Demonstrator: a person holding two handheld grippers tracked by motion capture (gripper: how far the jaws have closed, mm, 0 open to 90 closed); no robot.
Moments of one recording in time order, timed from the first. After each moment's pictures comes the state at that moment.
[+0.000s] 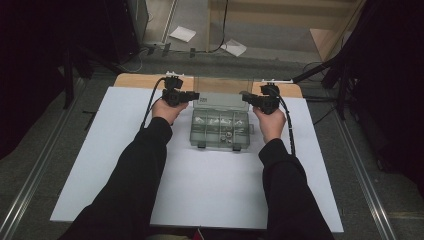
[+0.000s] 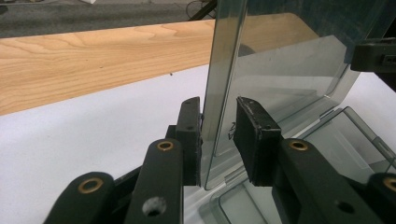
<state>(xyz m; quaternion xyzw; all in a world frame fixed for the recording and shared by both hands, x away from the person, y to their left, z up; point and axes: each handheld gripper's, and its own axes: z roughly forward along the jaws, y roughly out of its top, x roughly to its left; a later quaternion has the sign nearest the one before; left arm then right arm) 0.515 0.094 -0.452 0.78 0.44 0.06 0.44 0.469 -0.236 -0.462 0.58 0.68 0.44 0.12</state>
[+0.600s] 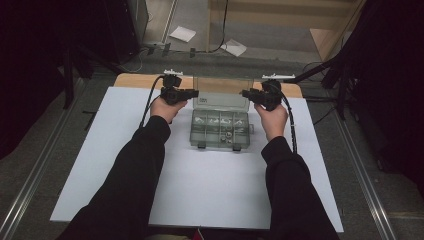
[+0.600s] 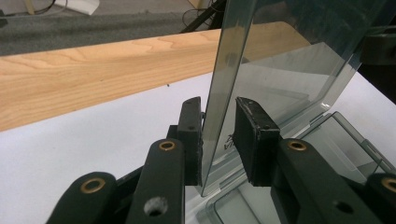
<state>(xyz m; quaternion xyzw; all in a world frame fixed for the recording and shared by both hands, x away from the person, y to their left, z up) 0.513 0.097 -0.442 0.78 0.42 0.06 0.45 0.466 -0.236 -0.440 0.54 0.70 0.45 0.15</state>
